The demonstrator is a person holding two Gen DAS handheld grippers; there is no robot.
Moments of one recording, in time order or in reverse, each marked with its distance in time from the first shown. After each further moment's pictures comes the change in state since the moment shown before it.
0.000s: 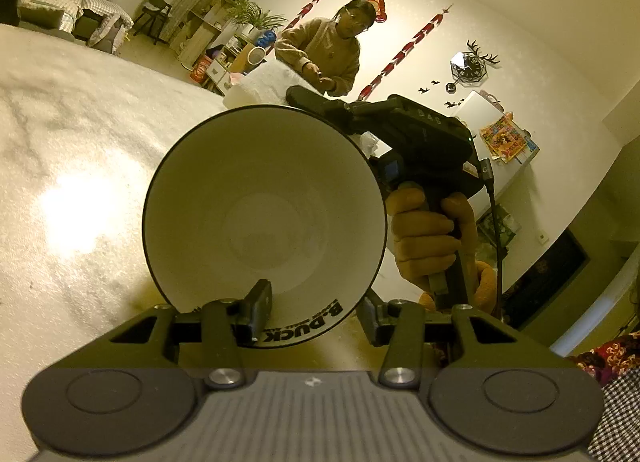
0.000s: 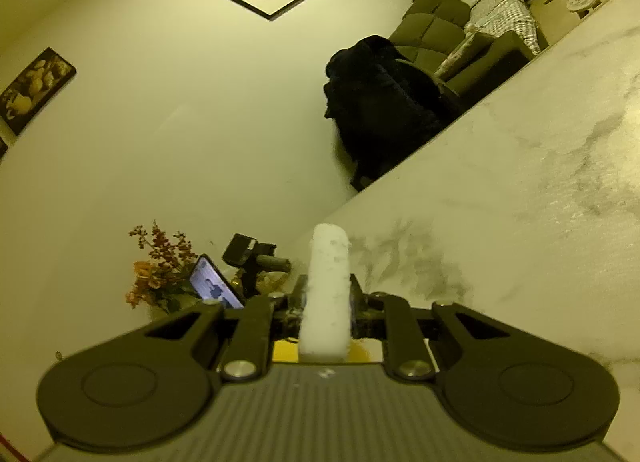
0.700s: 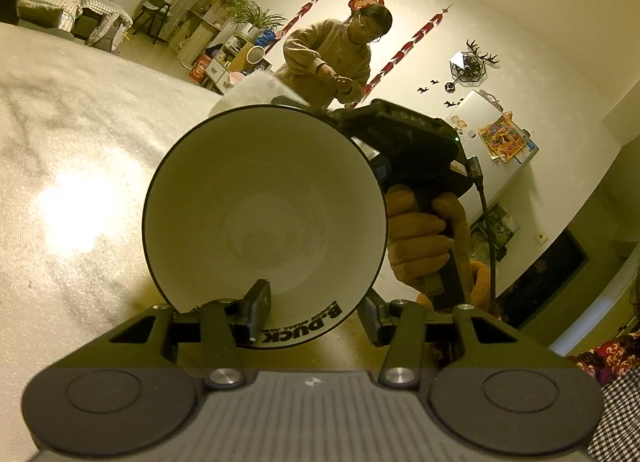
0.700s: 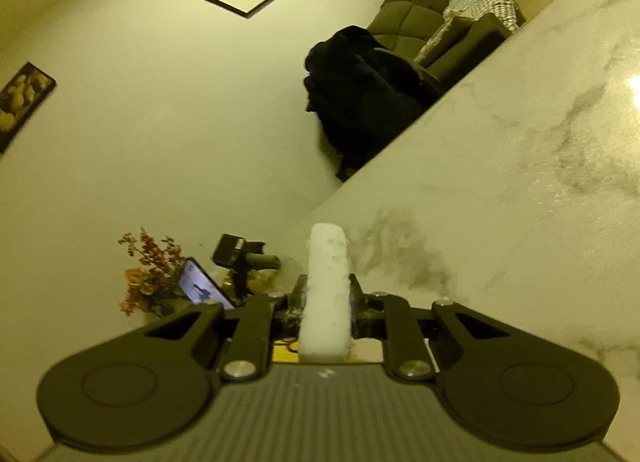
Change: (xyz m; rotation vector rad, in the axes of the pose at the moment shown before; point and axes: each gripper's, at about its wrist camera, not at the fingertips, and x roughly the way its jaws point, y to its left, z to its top) left arm 0.006 0.004 0.001 -0.001 0.002 -0.004; right arm 0.009 -0.016 0.001 0.073 0.019 -0.021
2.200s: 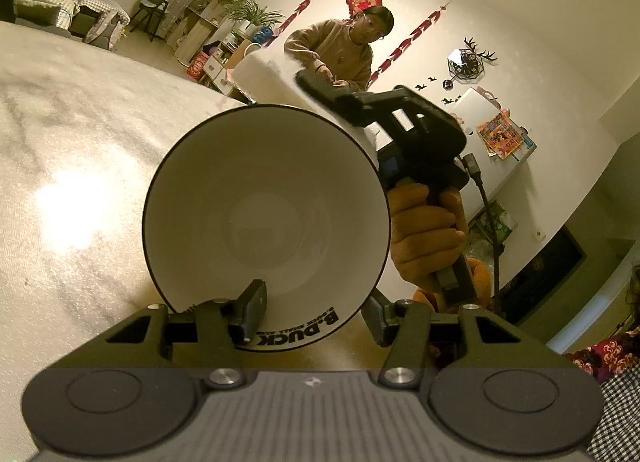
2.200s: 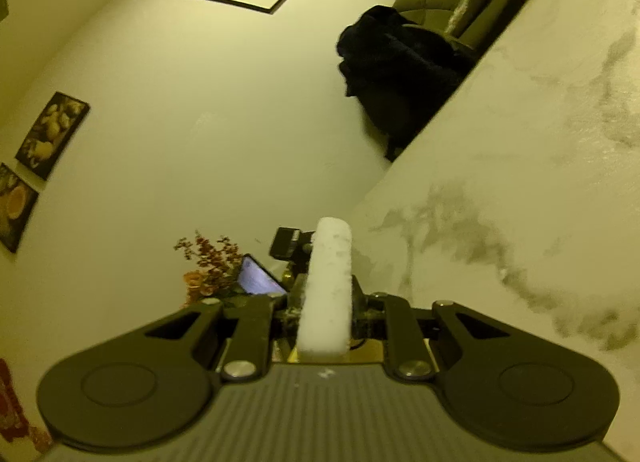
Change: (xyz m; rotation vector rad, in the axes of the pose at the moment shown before) left arm -0.008 0.011 -0.001 0.004 0.010 -0.008; right arm 0.003 -0.005 -0.001 0.109 0.048 0.125
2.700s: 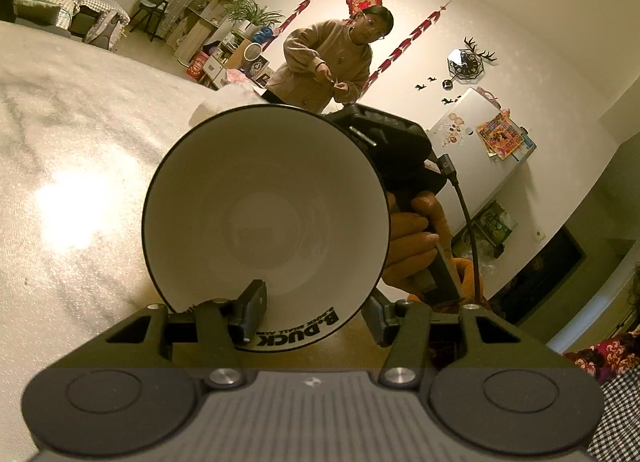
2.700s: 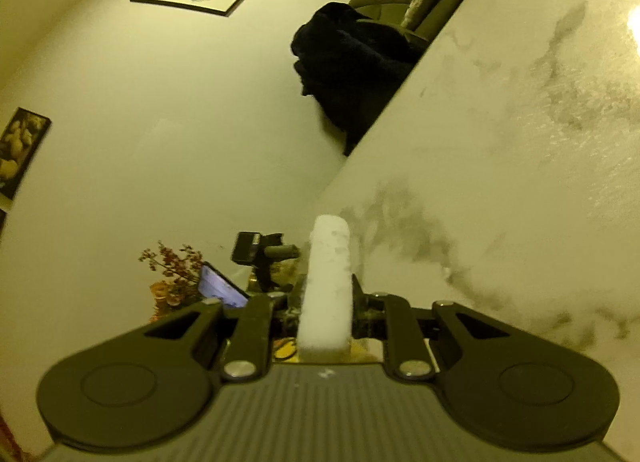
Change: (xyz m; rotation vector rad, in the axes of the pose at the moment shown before) left arm 0.001 -0.002 0.001 0.000 0.002 -0.001; right arm 0.006 -0.023 0.003 0.065 0.009 -0.053
